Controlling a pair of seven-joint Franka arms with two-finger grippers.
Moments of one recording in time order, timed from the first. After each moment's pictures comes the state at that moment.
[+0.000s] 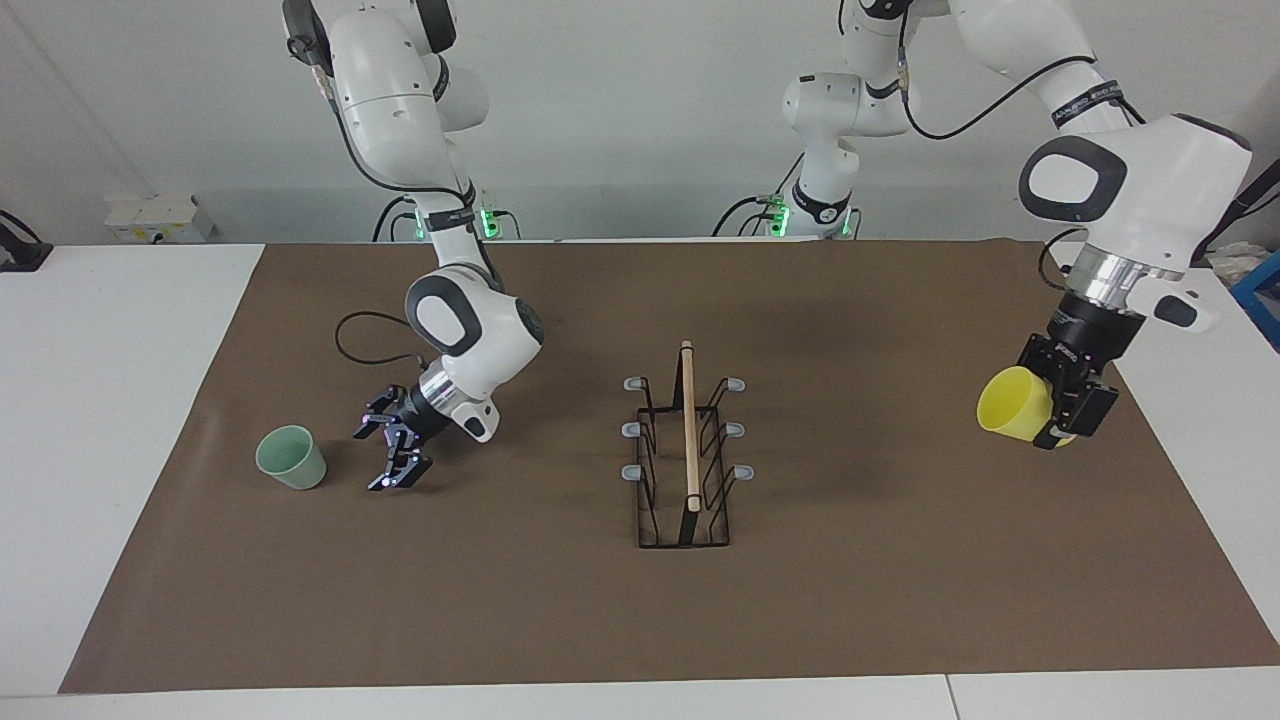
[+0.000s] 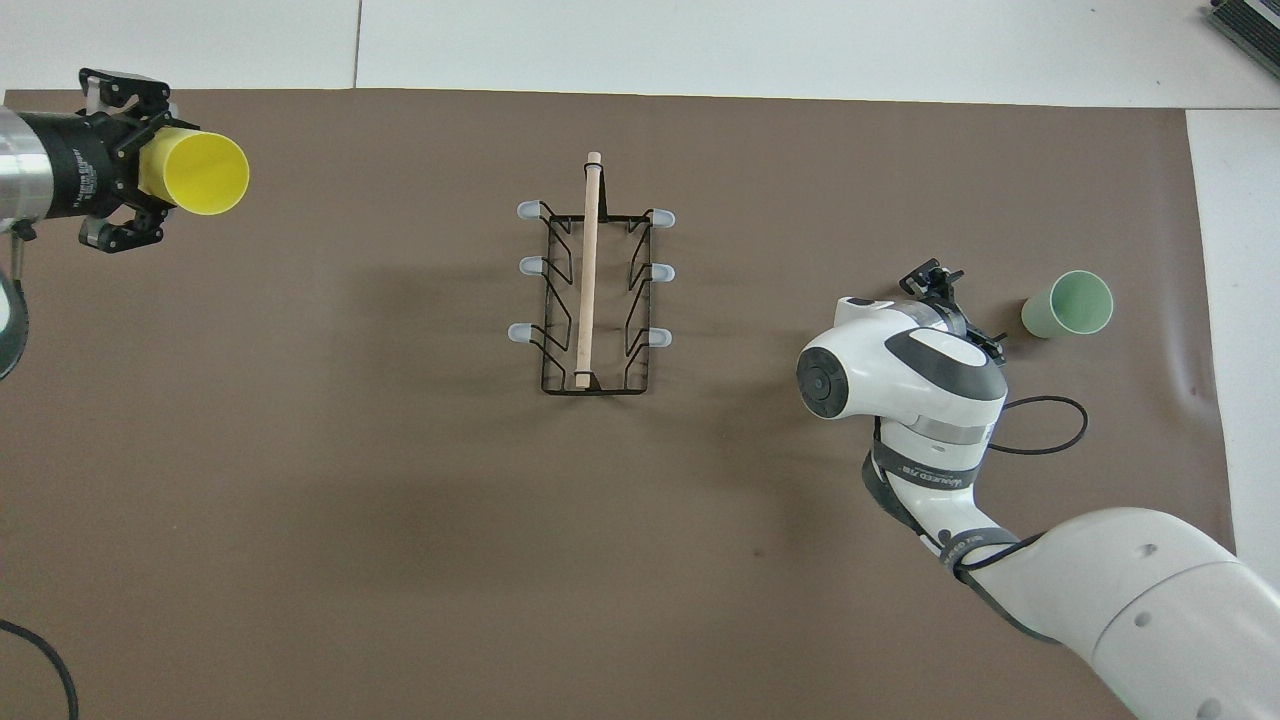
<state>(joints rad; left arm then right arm) -0.17 0.16 0.13 -1.72 -0.24 2.32 -1.05 0.13 0.46 0.09 -1.99 -1.34 2.11 -0.94</state>
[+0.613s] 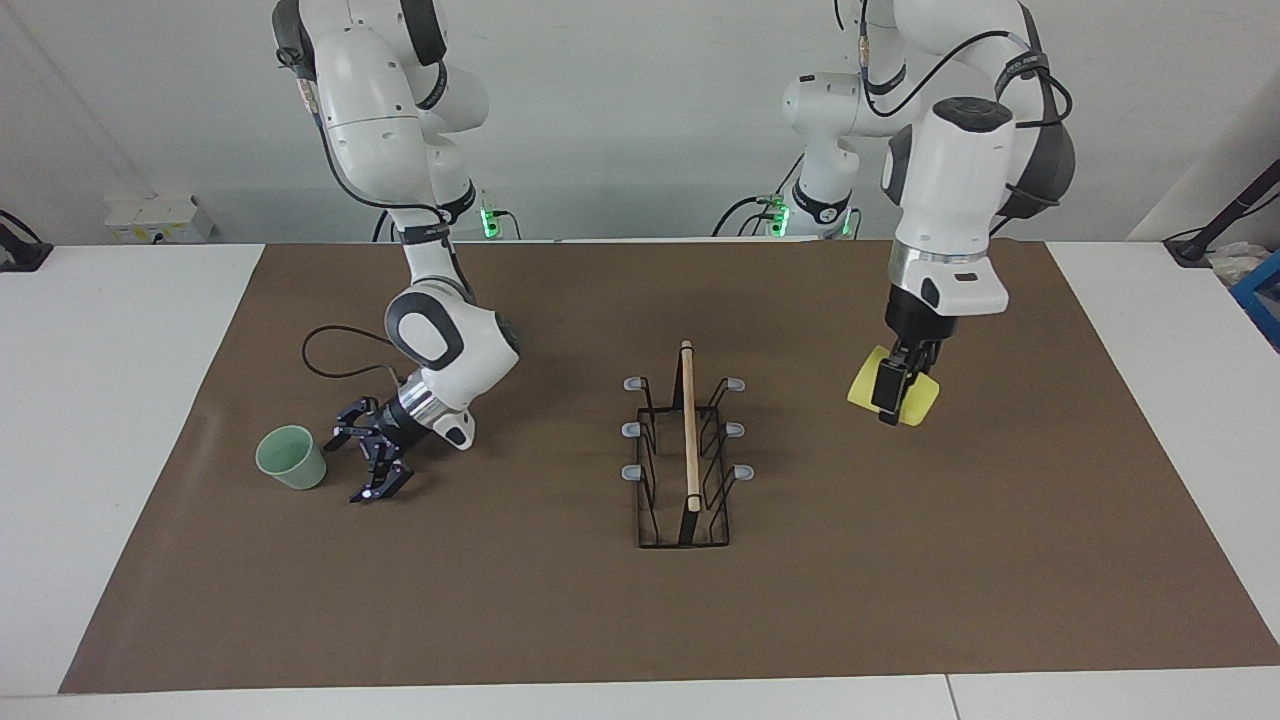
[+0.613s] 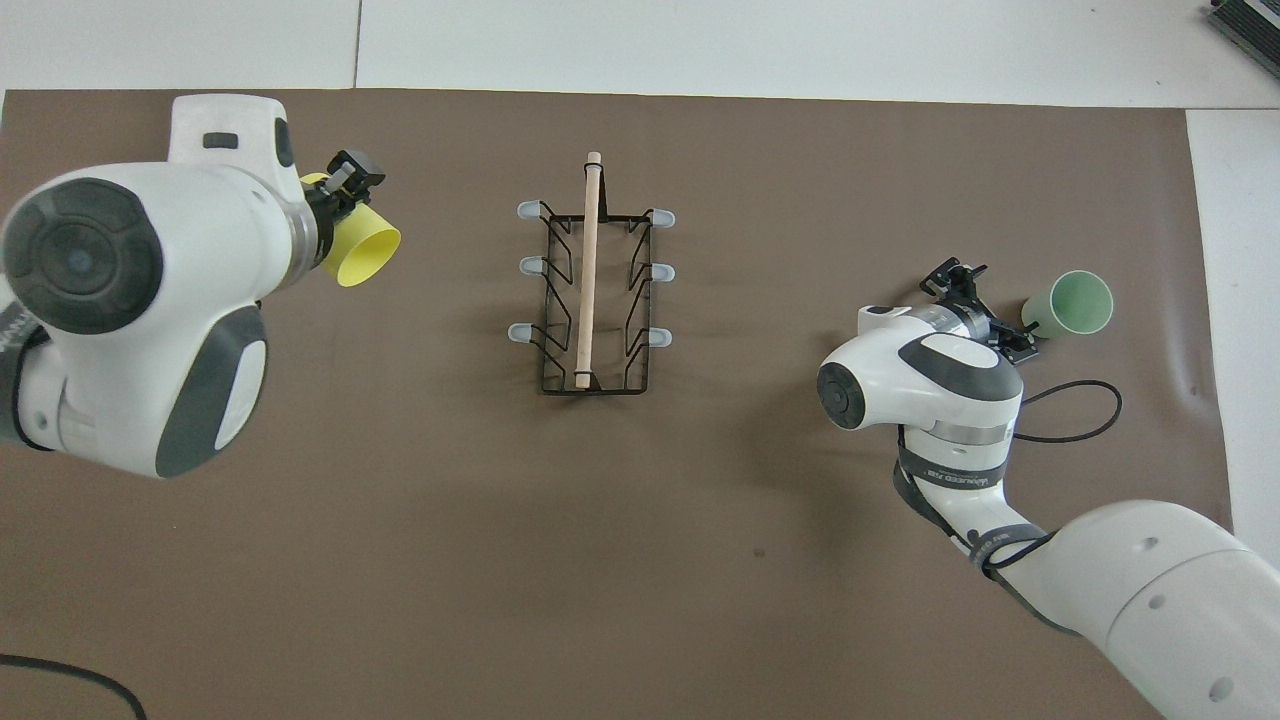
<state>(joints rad) -0.18 0.08 -0.16 -1.86 0.28 2.32 -1.15 0.09 0.46 0.09 -2.02 -1.51 2.09 -0.95</state>
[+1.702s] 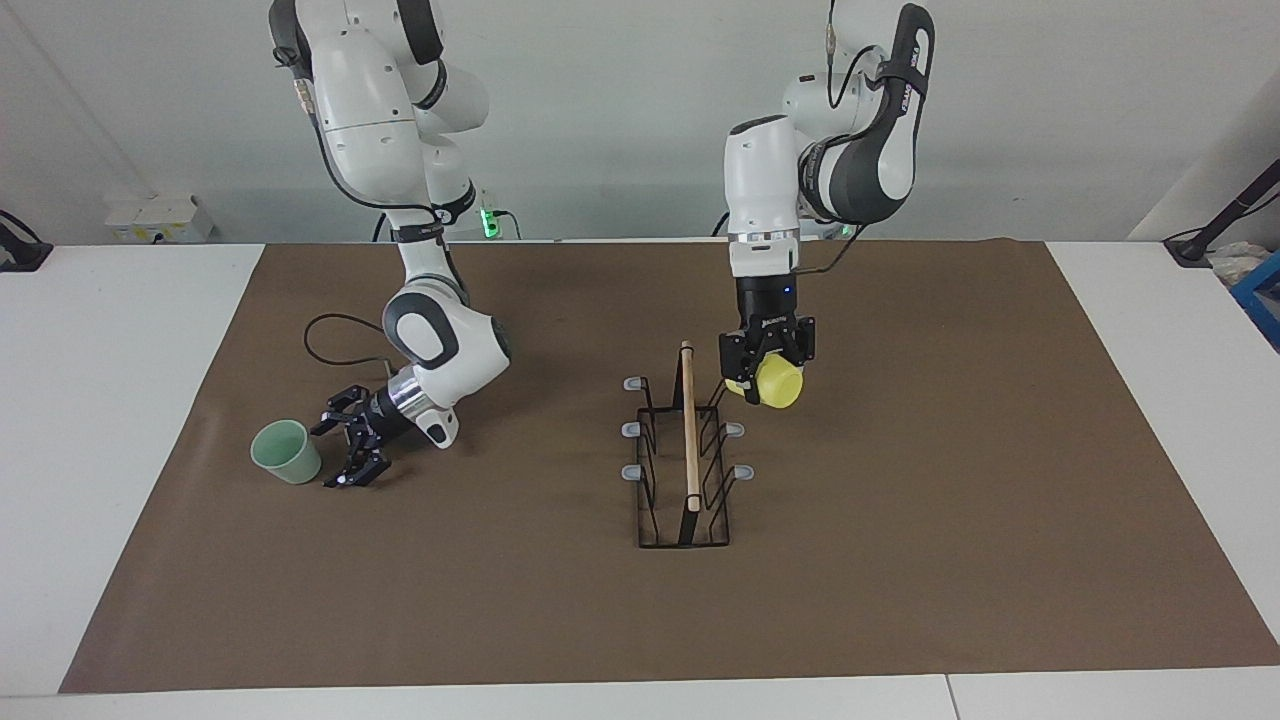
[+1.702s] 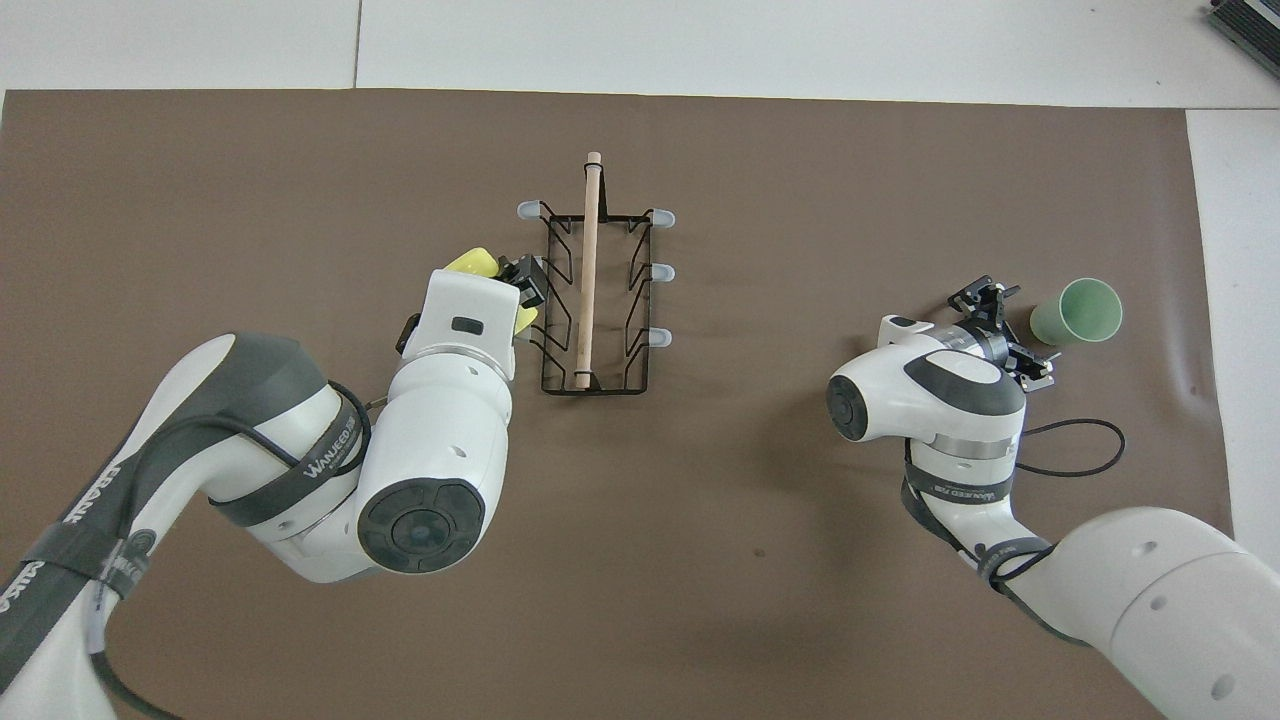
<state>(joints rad) -0.18 0.05 -0.33 -2.12 0.84 2.65 -1.61 0.07 0.45 0.09 -2.08 -1.52 2.00 -0.77</state>
